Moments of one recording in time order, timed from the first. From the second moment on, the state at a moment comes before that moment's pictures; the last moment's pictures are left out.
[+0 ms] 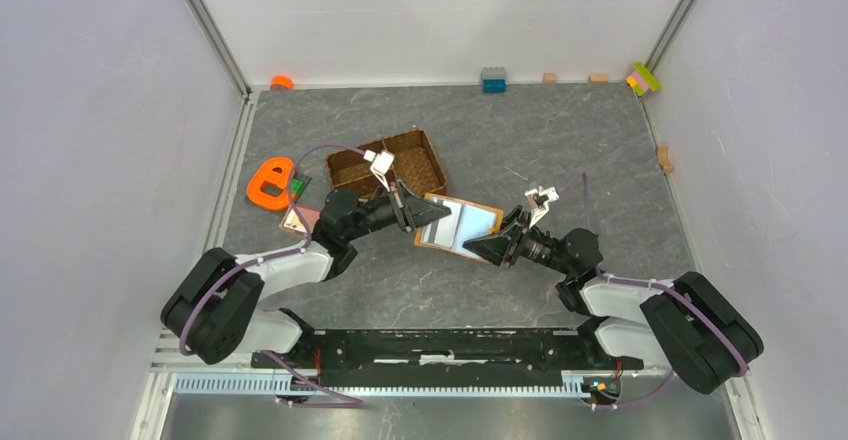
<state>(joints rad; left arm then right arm) -0.60 1.32 0.46 0.96 0.56 -0.94 0.53 1.20 0.12 1.26 -0.65 0.74</state>
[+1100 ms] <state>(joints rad) -0.65 1.43 0.62 0.65 0.64 -0.89 0.33 1.46 0.05 1.46 -0.74 1.22</state>
